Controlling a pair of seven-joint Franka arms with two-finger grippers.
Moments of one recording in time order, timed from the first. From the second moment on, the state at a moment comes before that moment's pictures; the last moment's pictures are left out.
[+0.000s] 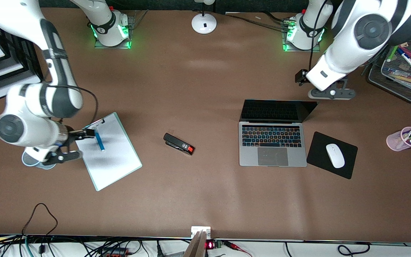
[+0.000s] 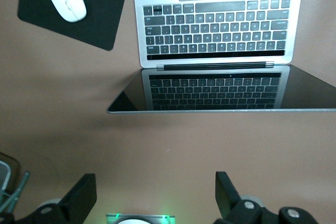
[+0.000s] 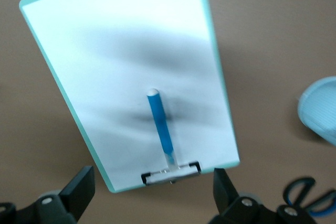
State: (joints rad) left arm 0.00 -0.05 -0.30 -2.02 0.00 1.74 -0.29; right arm 0.16 0.54 -0.09 -1.59 -0.01 1.93 -0.21
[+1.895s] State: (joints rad) left arm 0.00 0.17 -0.37 -2.11 0.00 2.17 -0.40; right arm 0.16 0.71 -0.10 -1.61 -0.01 2.13 -0.43
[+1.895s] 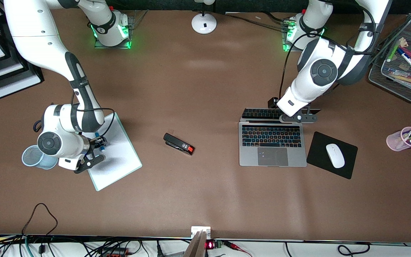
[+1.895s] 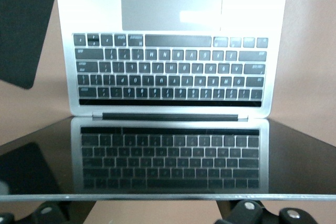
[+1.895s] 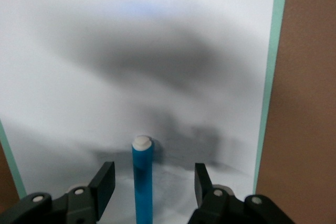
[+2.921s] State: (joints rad) left arm 0.00 0.36 -0.36 -2.09 0.00 2.52 -0.40; right arm 0.16 0.71 -0.09 -1.62 -0.01 2.14 -0.43
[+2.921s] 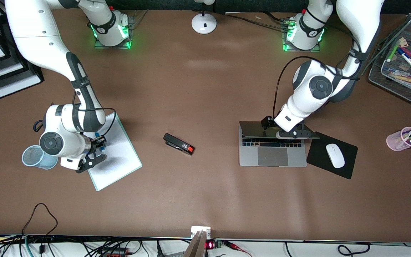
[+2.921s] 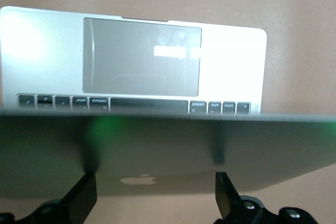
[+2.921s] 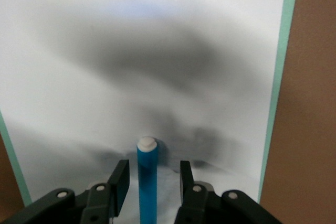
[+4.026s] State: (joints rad) left arm 0.00 0.56 -0.34 -2.02 0.00 2.67 -0.40; right arm 0.16 0.72 -0.09 -1.63 -0.01 2.15 -0.43
